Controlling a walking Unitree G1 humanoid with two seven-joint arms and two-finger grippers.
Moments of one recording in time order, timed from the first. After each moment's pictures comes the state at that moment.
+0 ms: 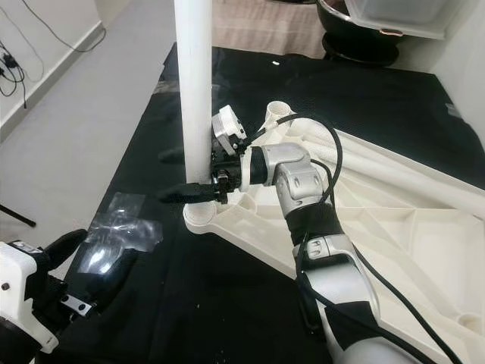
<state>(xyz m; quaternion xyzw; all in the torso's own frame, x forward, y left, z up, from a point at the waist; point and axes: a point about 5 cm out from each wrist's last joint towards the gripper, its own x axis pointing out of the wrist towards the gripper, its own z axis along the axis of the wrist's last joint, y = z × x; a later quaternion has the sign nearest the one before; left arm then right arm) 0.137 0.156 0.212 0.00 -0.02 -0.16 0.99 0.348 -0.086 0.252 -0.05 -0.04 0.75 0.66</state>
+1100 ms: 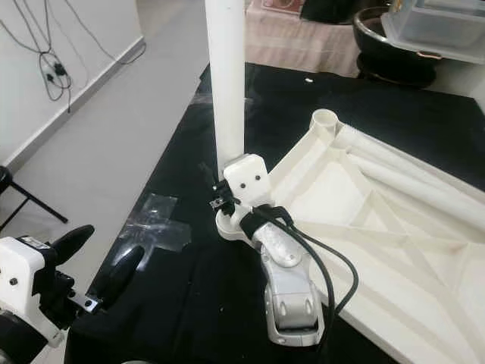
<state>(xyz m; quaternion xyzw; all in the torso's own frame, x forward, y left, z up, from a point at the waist) 0.142 0.154 0.216 0.01 -0.03 -0.17 0.99 0.273 -0.086 0.211 -0.10 -0.11 0.24 0.96</state>
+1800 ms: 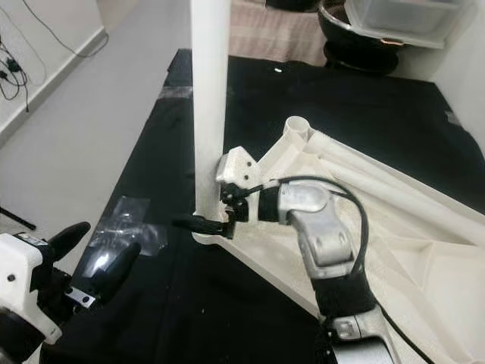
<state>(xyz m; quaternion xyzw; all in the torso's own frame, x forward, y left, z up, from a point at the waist) 0.144 0.155 0.217 0.01 -0.03 -0.17 0.99 0.309 -0.102 0.226 -0.14 -0.03 0.64 0.76</state>
